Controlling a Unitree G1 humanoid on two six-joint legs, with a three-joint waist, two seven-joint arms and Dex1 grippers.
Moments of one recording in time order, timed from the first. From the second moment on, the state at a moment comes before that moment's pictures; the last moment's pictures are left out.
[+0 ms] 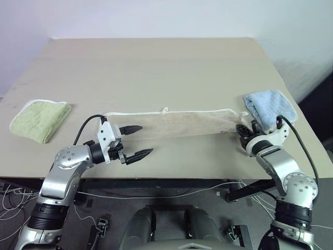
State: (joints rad) left arm -0.16 0.60 0.01 -0.17 -0.40 0.16 -0.99; right arm -0.19 -0.32 -0.45 -0.13 1.50 0.66 -0.50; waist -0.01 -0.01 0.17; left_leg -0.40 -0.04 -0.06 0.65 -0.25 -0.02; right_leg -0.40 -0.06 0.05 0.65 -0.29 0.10
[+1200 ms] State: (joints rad) left arm -0.14 0.52 -0.02 -0.17 -0.38 0.14 -0.91; right arm -0.50 -0.49 0.27 -0.15 0.57 0.83 0.31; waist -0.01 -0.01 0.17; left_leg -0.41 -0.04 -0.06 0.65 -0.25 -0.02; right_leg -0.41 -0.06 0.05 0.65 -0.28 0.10
